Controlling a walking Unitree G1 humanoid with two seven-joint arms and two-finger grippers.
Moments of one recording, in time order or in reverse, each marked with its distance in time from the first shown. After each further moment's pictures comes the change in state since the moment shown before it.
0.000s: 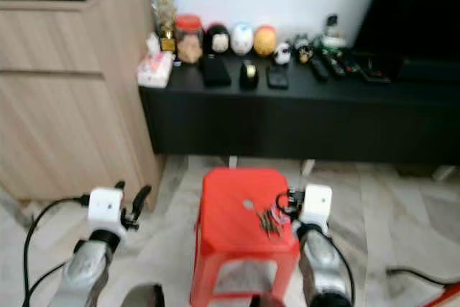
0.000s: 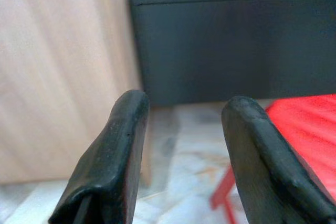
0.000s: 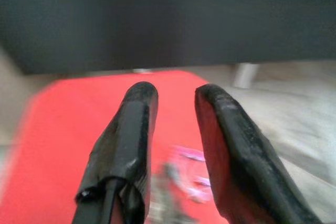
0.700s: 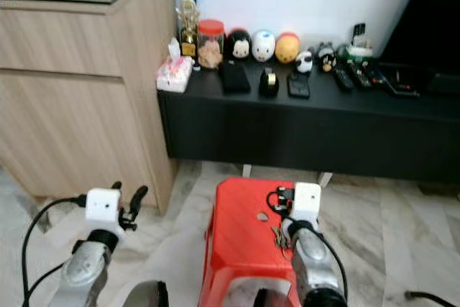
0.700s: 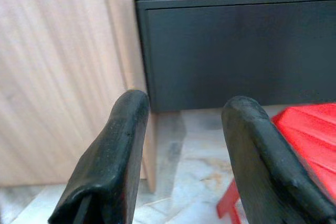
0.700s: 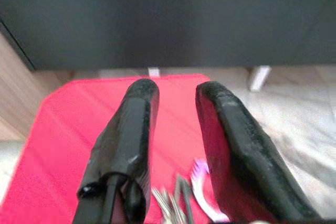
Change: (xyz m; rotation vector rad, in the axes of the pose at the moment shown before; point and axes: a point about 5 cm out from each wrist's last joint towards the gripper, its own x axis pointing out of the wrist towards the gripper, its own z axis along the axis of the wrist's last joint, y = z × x) left arm 0.004 -0.016 0.003 -0.024 -0.010 -0.046; right arm -0.001 -0.018 -0.006 -0.026 0.064 -0.039
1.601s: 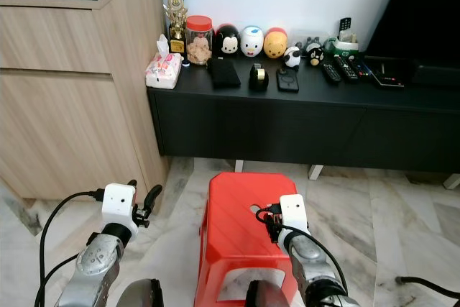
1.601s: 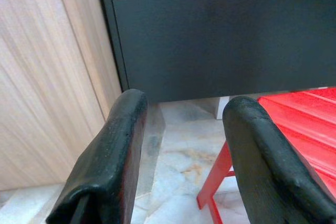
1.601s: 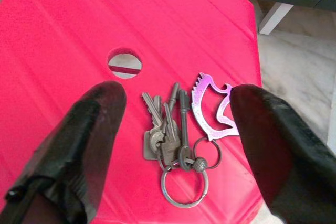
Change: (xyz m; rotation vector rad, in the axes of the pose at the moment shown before) left arm 0.016 -0.013 -0.001 -0.018 0.024 -0.049; right arm 0.005 0.004 -0.023 -0.183 0.271 0.079
